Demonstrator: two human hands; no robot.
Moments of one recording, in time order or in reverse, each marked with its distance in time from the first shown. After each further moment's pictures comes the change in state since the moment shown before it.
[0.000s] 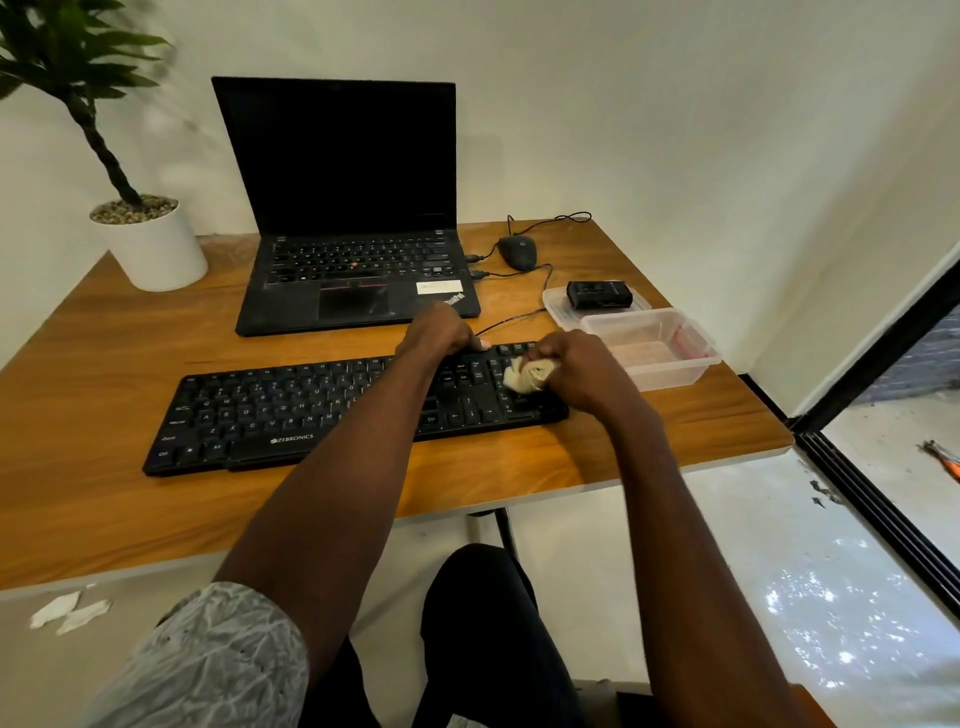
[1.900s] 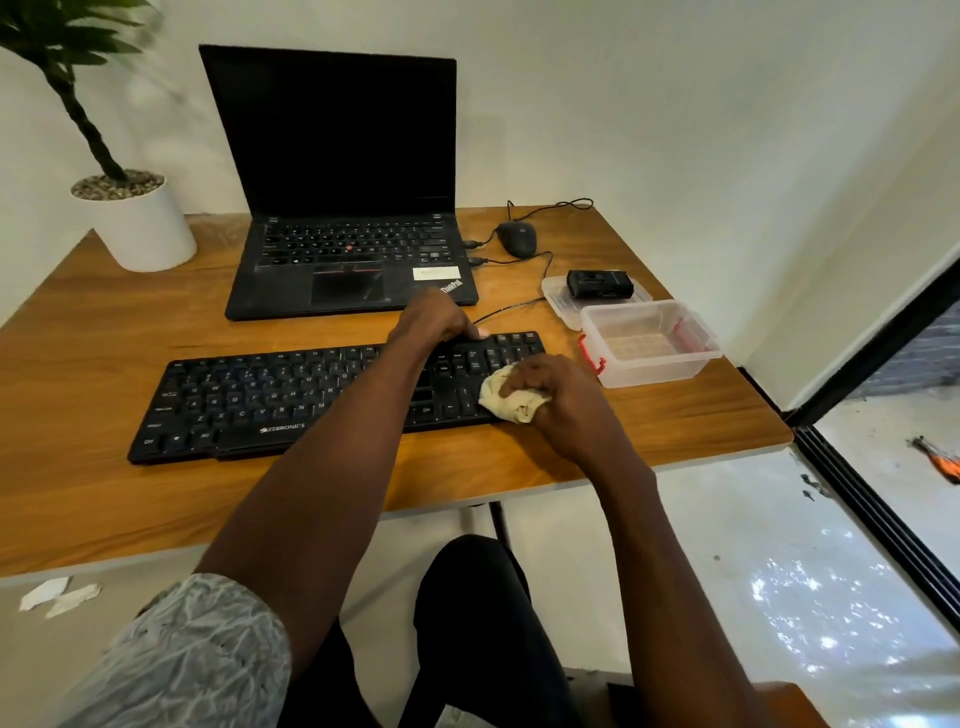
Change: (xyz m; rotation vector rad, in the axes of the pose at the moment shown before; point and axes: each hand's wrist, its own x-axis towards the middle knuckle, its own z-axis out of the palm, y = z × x) left_hand 0.006 -0.005 -0.001 -0.066 -0.009 0.008; right_hand -0.037 0.003 0.031 0.035 0.076 -0.195
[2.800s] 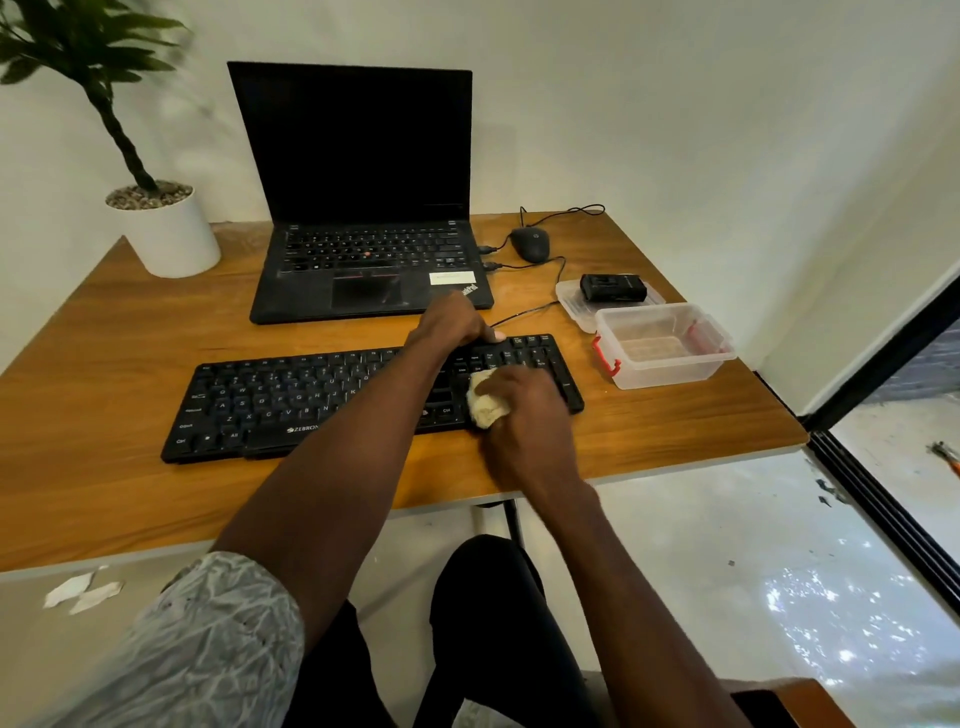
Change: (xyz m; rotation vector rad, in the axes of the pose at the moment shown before) left_hand -0.005 0.002 0.000 0.080 0.058 0.046; right_hand -0.007 -0.040 0.053 -0.135 0.202 0.018
